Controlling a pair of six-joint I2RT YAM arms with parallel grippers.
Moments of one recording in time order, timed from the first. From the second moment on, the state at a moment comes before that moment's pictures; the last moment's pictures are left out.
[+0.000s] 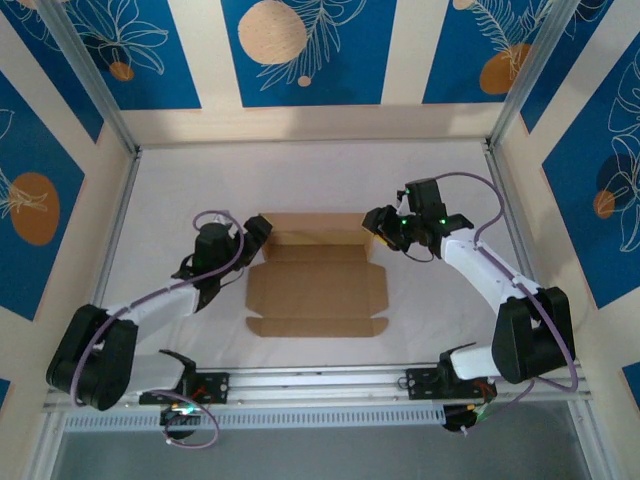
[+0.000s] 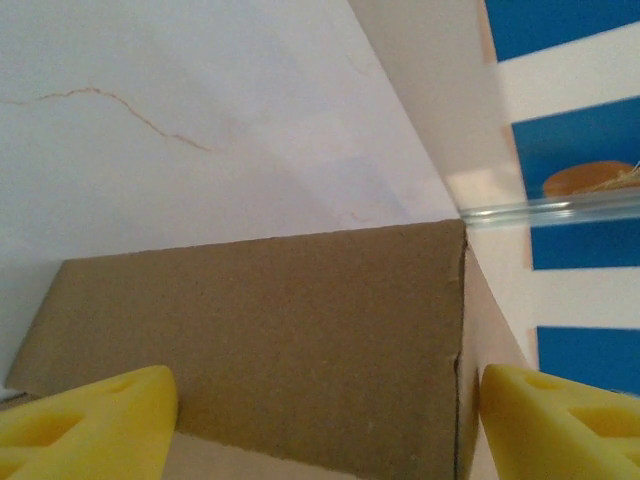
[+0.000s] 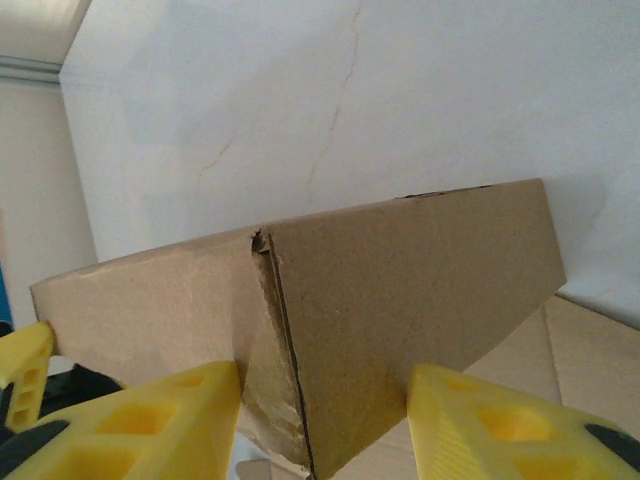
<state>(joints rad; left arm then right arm) -0.41 1.28 0.48 0.41 0.16 -1.19 0.29 1.36 0.95 -0.44 -0.44 0.86</state>
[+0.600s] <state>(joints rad) -0.45 1.43 0.41 0.78 0.02 -1.30 0.31 1.36 0.88 -0.29 -0.47 1.03</state>
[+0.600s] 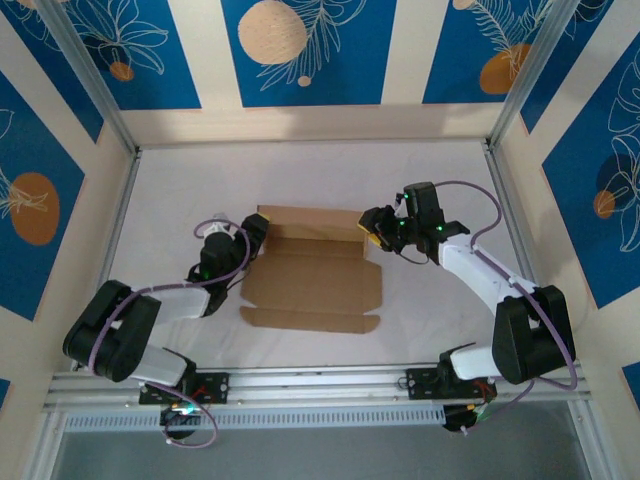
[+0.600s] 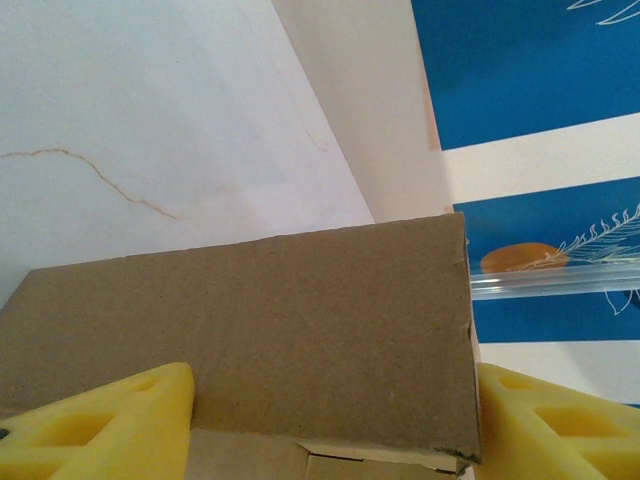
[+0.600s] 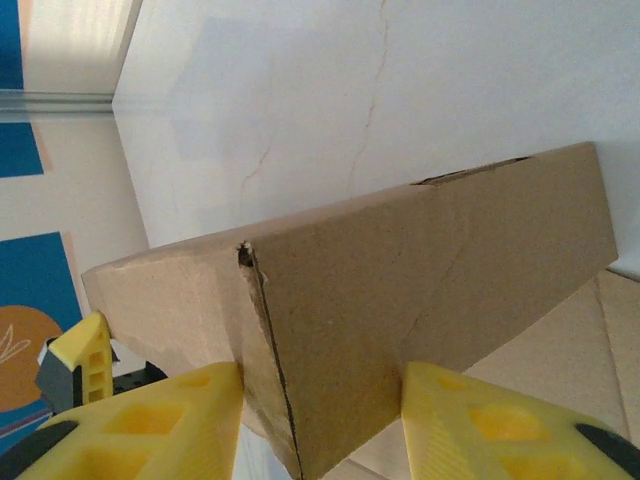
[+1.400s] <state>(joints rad) -0.41 1.08 0.66 0.05 0.04 -0.81 0.36 1.29 1.24 -0.71 -0.20 0.54</state>
